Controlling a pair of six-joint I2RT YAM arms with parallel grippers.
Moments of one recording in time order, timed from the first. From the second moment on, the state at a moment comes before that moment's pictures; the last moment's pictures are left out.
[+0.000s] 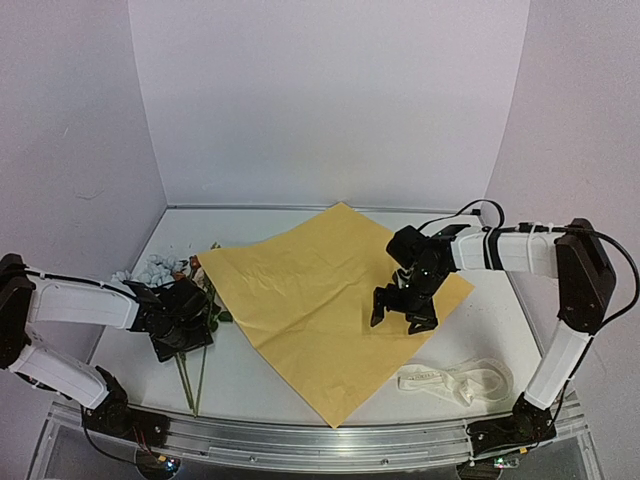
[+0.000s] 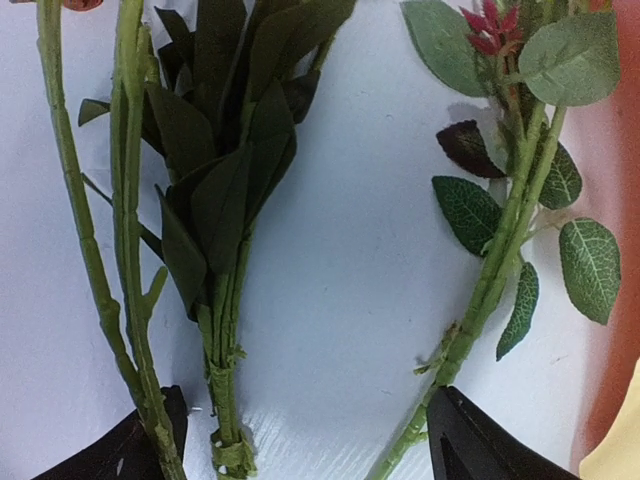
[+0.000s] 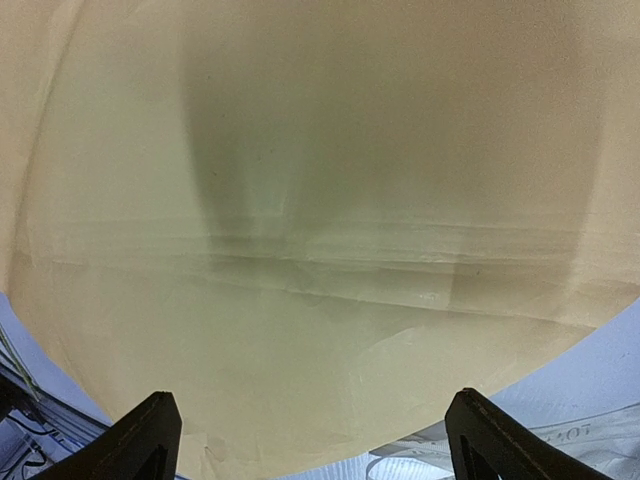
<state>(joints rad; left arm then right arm) -0.70 1.33 0.55 -0.51 -0.29 -1.12 0.68 1.77 1.21 -0.81 -0.20 0.75</state>
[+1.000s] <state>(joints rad) -0.70 1.50 0.68 -0.52 -0.29 -0.99 0.68 1.78 1.21 -0.81 -0.22 0.76</state>
